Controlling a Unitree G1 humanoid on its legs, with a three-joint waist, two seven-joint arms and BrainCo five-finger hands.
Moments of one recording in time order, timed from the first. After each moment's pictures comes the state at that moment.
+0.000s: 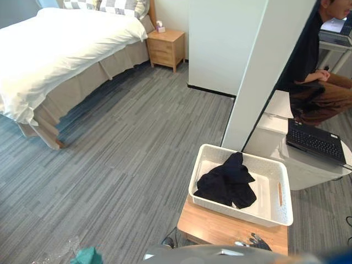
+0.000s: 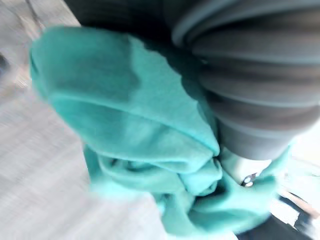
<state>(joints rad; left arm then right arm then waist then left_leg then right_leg) 0.16 0.05 0.72 0.88 -1.12 -0.49 0.31 0.15 -0.05 -0.17 1.04 -0.06 -0.05 0.08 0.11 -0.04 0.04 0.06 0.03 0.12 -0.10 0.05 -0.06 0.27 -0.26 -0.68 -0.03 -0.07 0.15</state>
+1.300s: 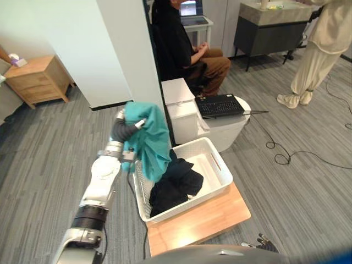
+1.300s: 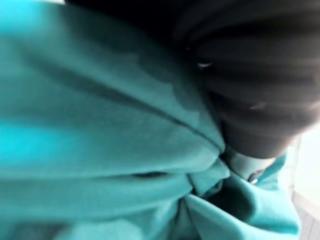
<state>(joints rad) -0.16 0.38 -0.08 0.21 -0.21 -0.27 -0.02 0.20 -0.12 -0.11 1.02 -0.10 -0.10 0.04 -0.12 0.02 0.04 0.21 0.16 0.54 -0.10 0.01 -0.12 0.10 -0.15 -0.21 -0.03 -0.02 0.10</state>
